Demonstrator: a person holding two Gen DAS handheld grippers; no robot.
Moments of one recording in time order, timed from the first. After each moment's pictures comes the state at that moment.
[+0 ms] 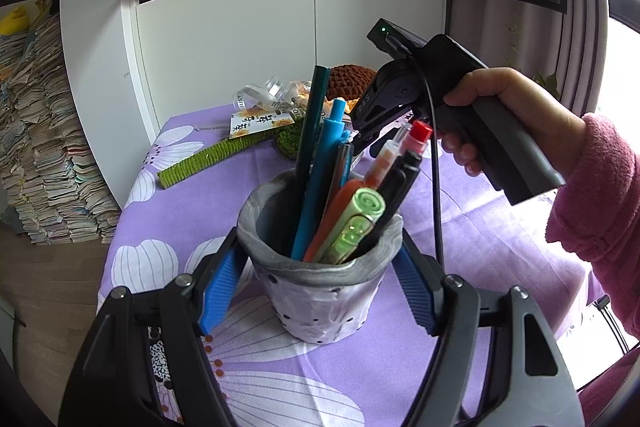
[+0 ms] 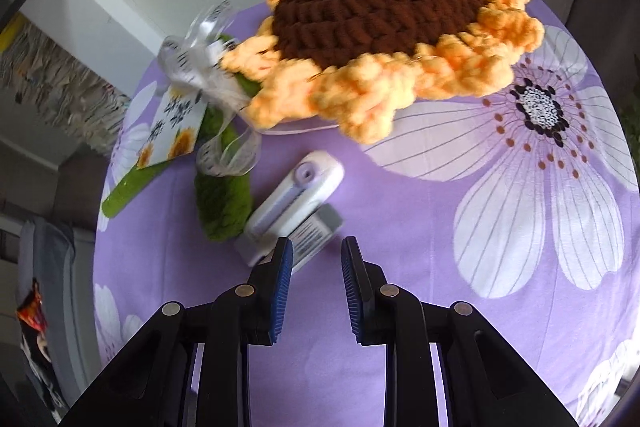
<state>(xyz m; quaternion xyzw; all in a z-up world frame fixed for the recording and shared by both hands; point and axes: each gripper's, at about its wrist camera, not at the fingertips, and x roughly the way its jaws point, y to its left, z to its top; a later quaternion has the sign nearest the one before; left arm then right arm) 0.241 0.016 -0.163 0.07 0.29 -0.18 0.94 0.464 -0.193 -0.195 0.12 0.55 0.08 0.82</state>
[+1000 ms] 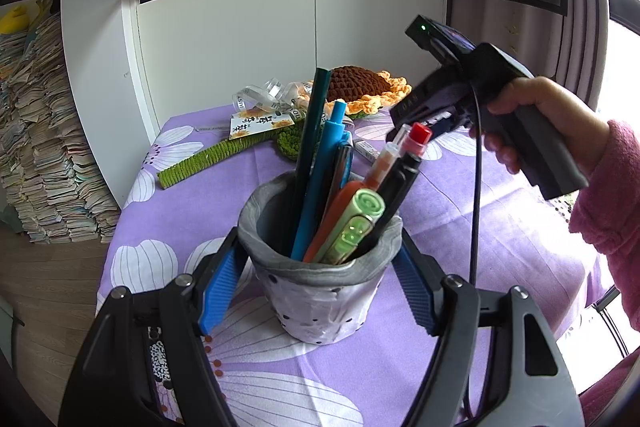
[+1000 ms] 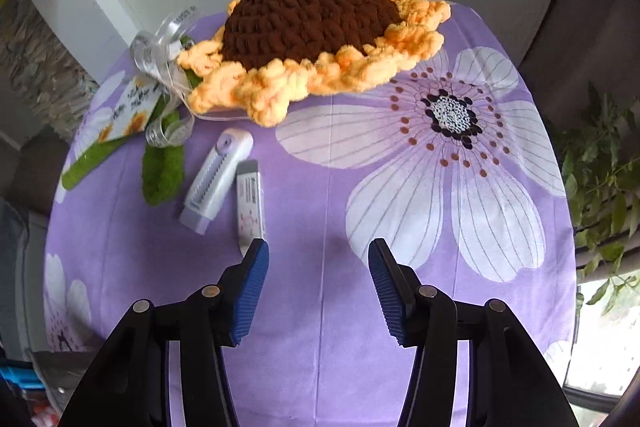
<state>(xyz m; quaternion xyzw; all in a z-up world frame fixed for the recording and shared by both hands) 0.242 0.014 -0.163 0.06 0.29 -0.18 0.94 0.427 -0.246 -0.175 0.05 0.53 0.02 0.85</state>
